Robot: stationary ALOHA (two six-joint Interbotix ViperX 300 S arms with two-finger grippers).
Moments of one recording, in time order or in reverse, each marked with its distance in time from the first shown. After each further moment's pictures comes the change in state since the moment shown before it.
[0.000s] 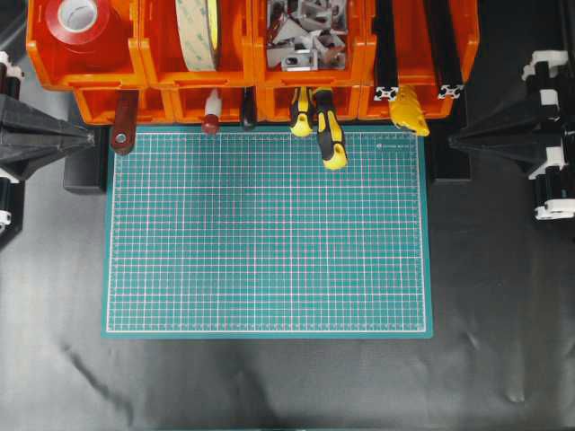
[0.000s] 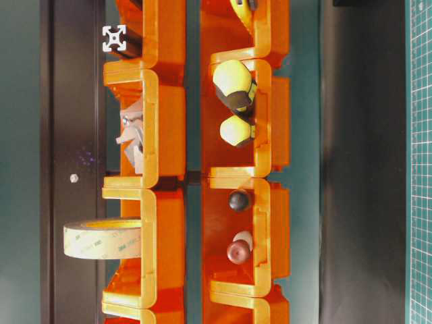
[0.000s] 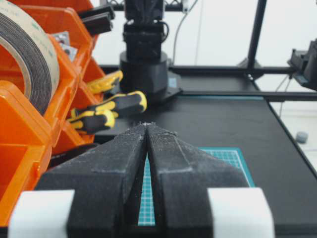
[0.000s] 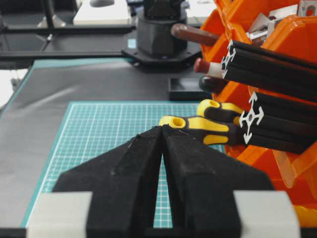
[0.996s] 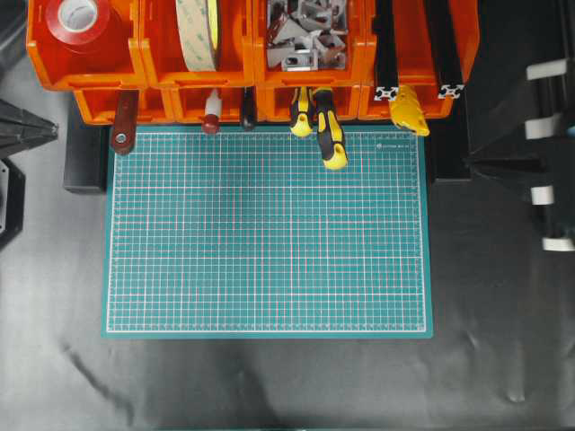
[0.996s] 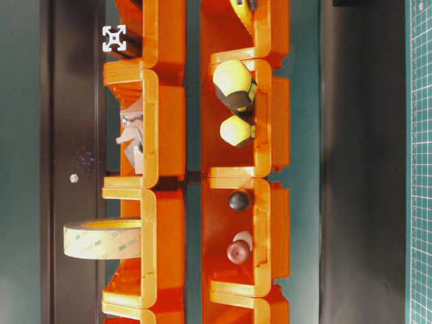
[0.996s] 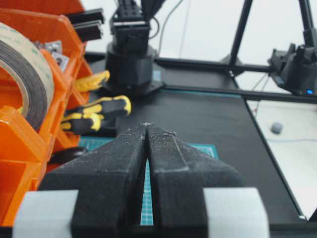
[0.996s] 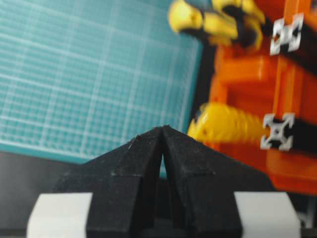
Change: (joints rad) left arm -0.021 -0.114 -0.164 0.032 0.351 -0.129; right arm 0.403 0.318 -0.591 -0.482 1.221 0.213
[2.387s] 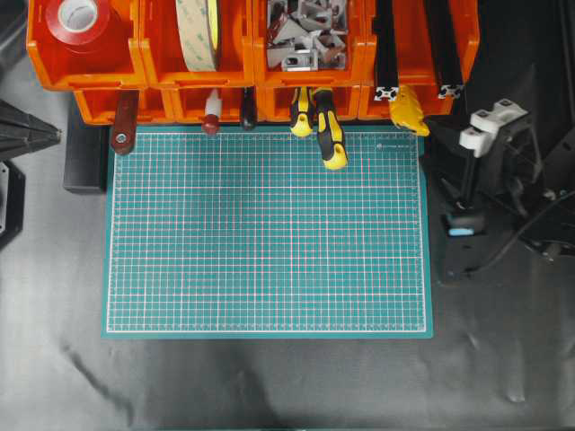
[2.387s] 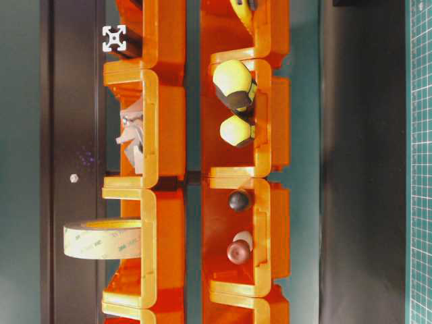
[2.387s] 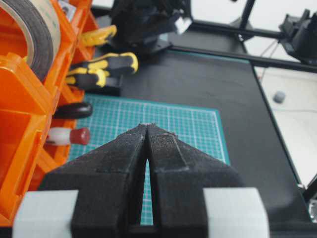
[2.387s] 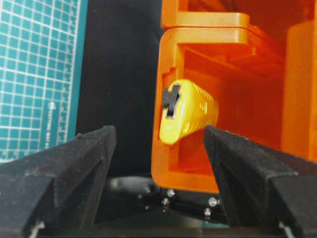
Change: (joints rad) left arm 0.014 -0.015 -0.002 0.000 0.140 -0.048; right arm 0.118 0.302 0.264 -0.614 0.044 0.471
